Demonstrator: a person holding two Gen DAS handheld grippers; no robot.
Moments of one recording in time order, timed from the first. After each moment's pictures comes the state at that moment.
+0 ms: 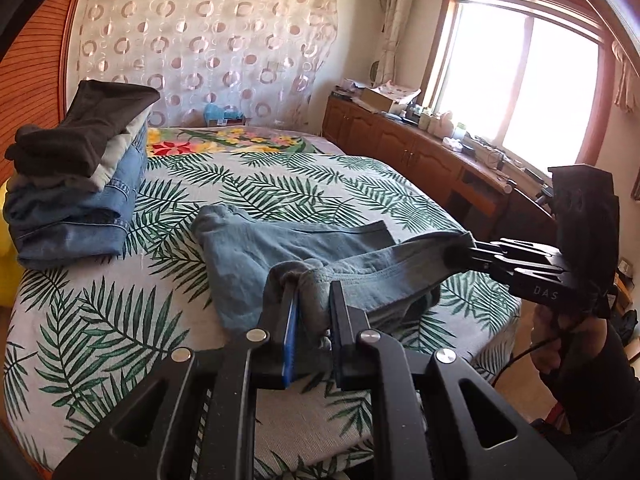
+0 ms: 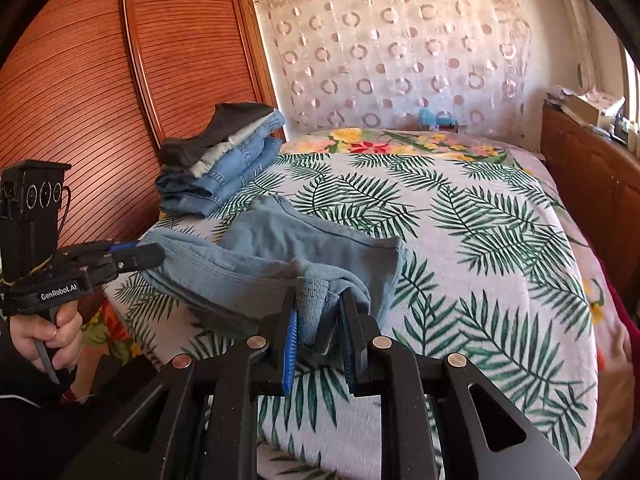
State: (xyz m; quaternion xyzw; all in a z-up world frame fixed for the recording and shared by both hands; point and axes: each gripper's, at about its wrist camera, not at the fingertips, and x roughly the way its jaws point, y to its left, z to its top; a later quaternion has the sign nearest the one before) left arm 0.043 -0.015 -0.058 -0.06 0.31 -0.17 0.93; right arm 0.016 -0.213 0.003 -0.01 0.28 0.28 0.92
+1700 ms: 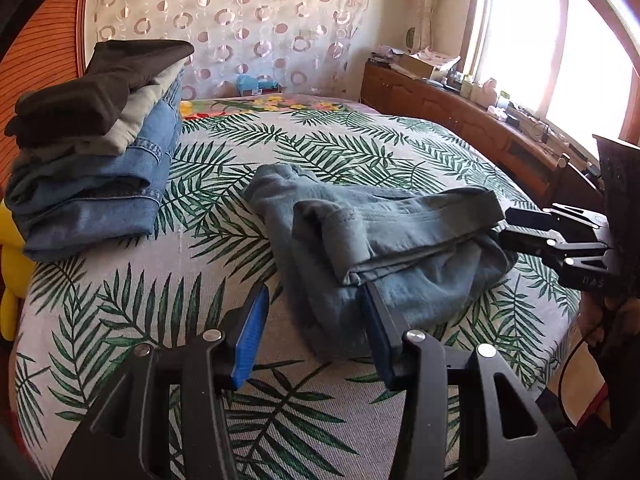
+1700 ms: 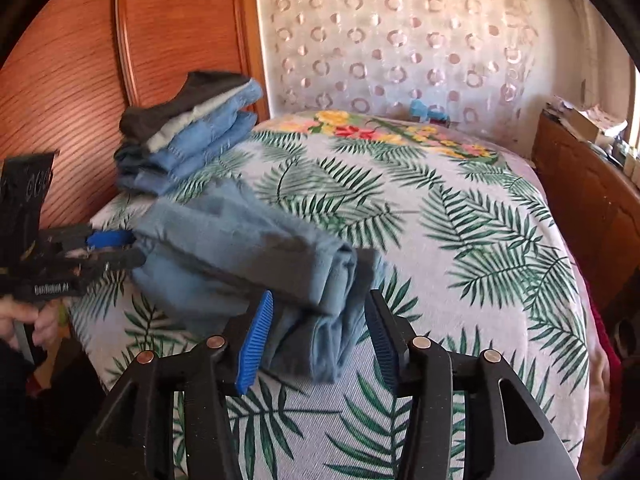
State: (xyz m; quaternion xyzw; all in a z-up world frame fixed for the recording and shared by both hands) left arm 0.079 0.004 -0.092 -0.02 0.37 -0.10 0.92; right arm 0.060 -0.189 -0.022 -0.09 0.31 0.25 0.91
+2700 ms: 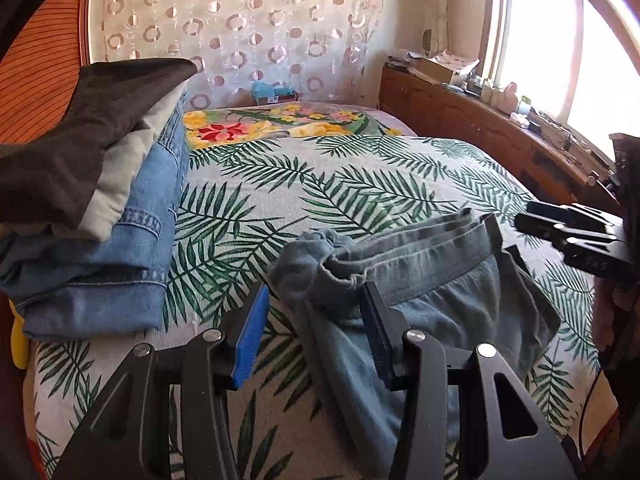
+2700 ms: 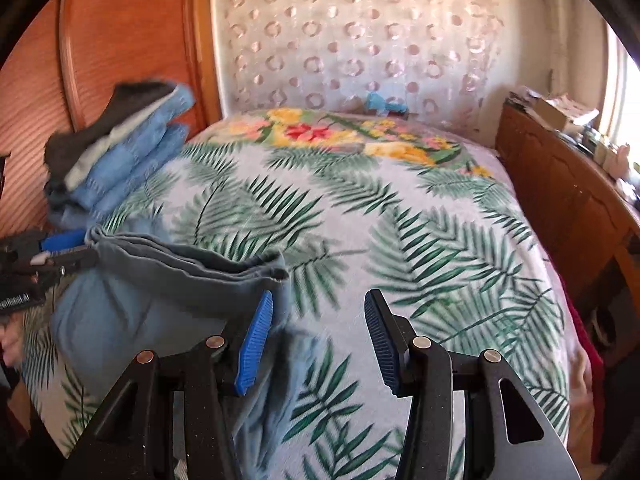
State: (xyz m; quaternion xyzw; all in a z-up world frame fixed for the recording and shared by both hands) left arm 0.146 0.012 -0.080 -0.01 0.37 -0.07 0.93; right arm 0.142 -0.176 -0.005 -0.06 0.31 0.17 0.93
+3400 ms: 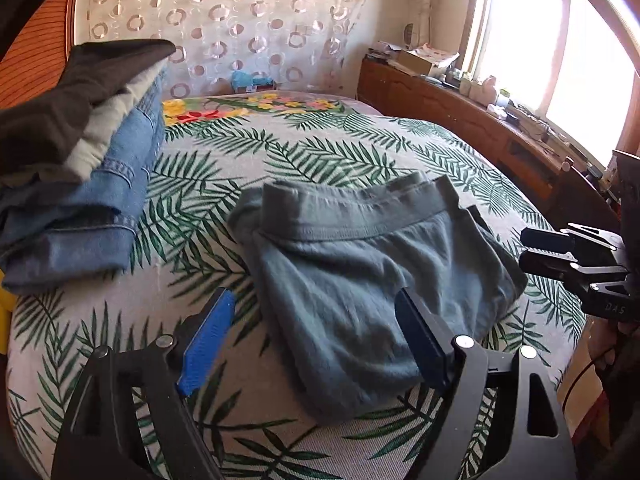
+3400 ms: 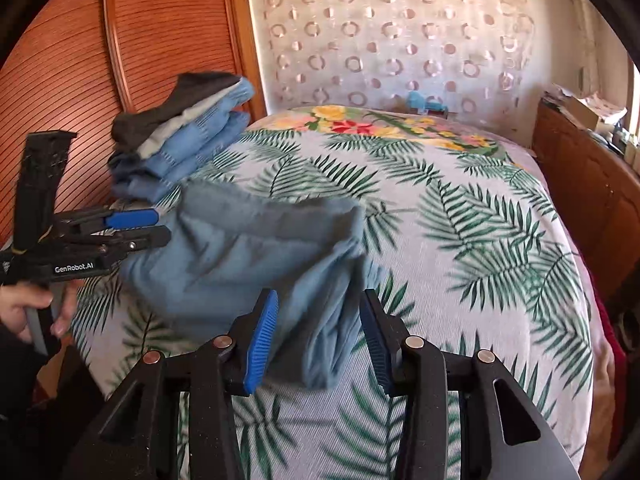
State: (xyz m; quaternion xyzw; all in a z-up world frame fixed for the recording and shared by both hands) left arm 0.108 -0.003 -0.092 -0.02 0.39 -0.12 0.91; right arm 0.070 -0.195 -0.012 -0.06 0.32 0.25 0.91
